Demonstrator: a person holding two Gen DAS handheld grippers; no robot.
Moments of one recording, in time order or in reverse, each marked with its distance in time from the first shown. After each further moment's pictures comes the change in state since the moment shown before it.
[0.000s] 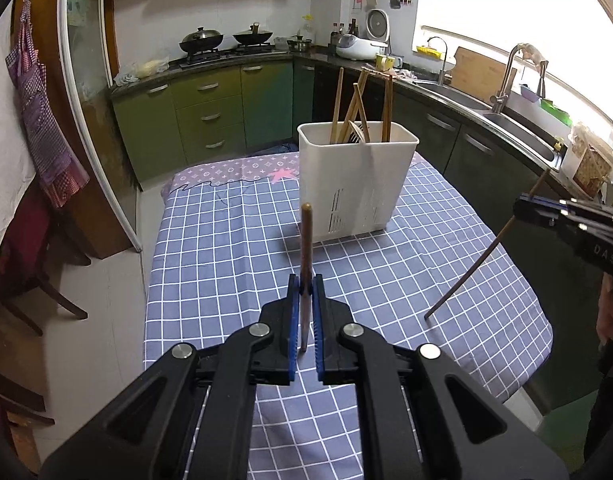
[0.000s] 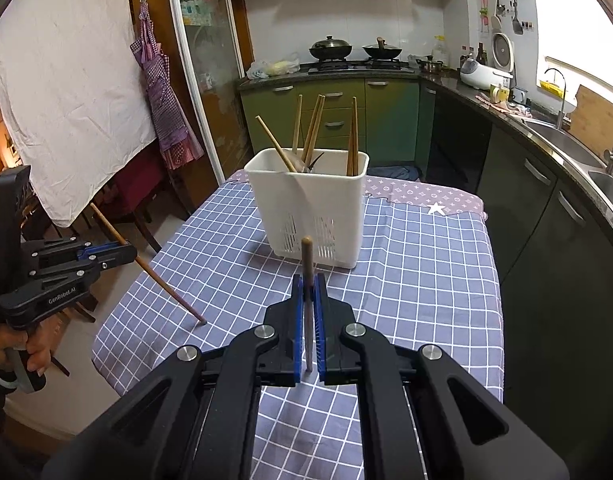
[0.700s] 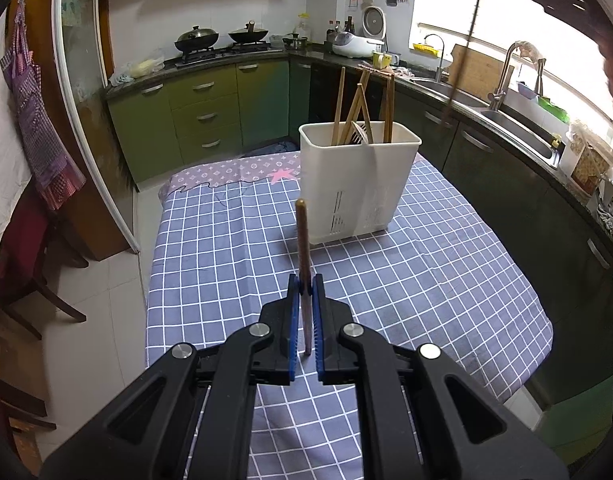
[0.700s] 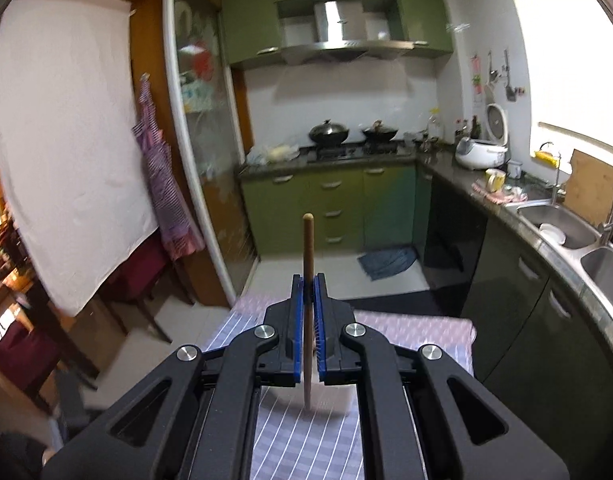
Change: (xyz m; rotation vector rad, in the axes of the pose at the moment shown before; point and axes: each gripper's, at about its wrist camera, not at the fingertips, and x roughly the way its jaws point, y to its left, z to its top) left arm 0.005 0.008 0.006 0.009 0.009 -0.017; right arm -0.050 -0.004 0.193 0.027 -0.270 -0.024
